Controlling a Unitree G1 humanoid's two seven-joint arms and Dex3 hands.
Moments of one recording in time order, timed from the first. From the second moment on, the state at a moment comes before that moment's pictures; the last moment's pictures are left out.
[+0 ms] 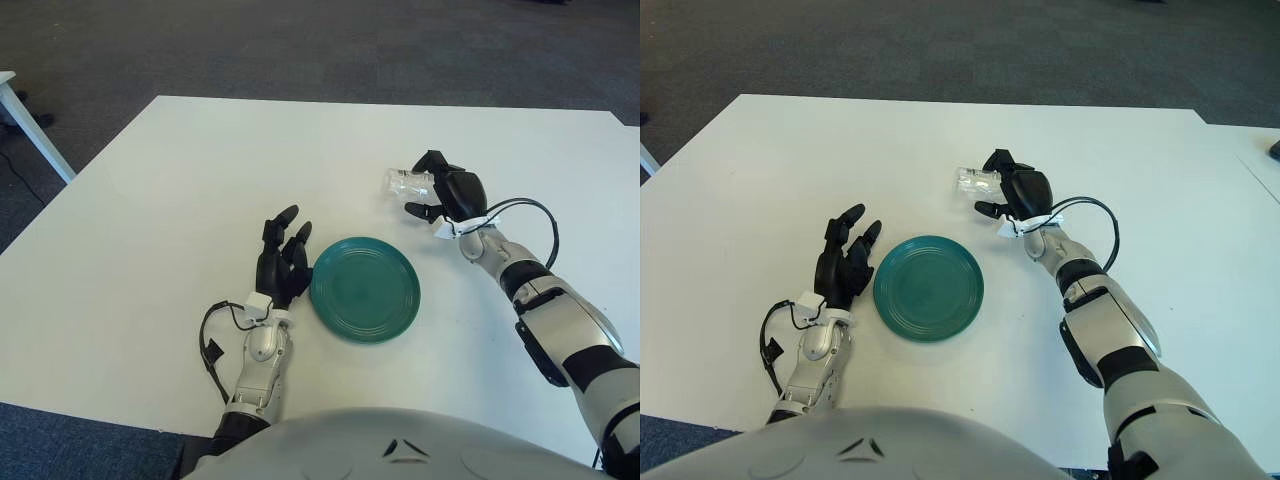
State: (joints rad) left arm 0.17 -0.11 -0.20 0.22 -0.09 -0.27 0.14; right arm -0.70 -0.37 0.47 1.19 -0.69 -0.63 -0.76
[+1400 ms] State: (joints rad) left arm 0.13 -0.11 -0.18 0.25 -0.07 -0.22 0.24; right arm -0.48 -0.47 0.44 0.73 -0.72 -0.67 -0.71
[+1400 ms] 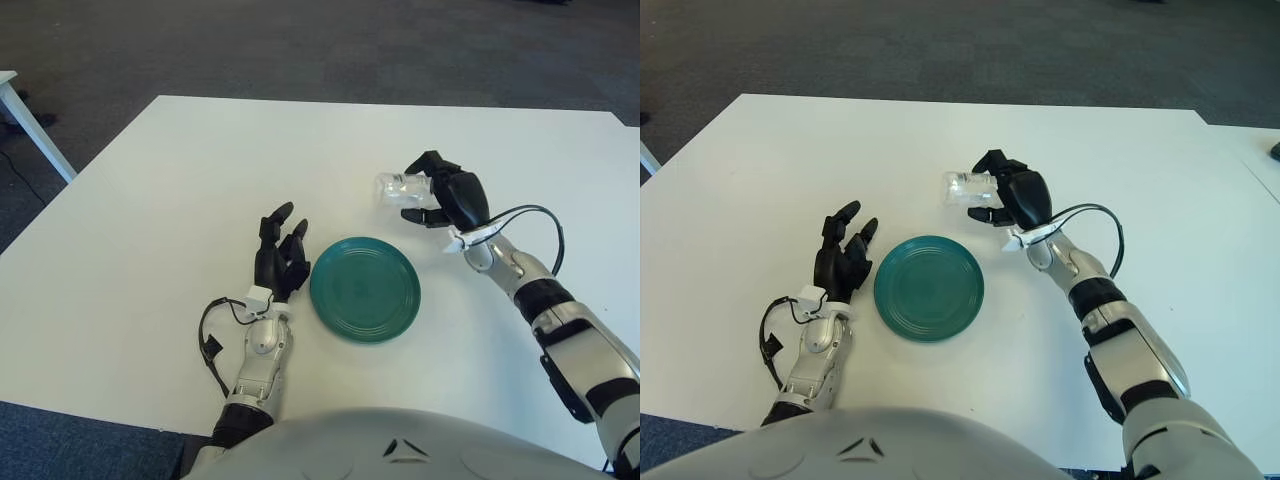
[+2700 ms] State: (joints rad) left arm 0.10 -0.11 -0.16 0.26 0.00 -0.17 0.28; right arm -0.18 -0.49 0.34 0.29 -0.74 -0.76 -0.48
